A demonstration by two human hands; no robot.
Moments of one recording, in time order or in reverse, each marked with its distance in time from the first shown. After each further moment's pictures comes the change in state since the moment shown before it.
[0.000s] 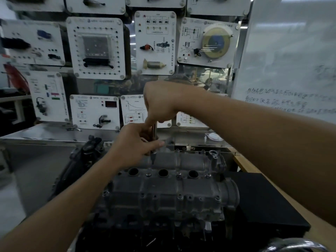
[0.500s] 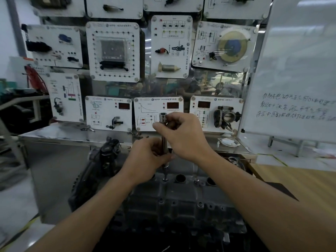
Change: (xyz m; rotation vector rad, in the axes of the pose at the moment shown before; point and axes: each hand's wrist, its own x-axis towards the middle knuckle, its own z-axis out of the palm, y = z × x) left_hand -0.016 -0.028 0.003 0.016 0.049 -0.023; right_hand -0.010 -0.013 0.104 0.984 0.680 0.099
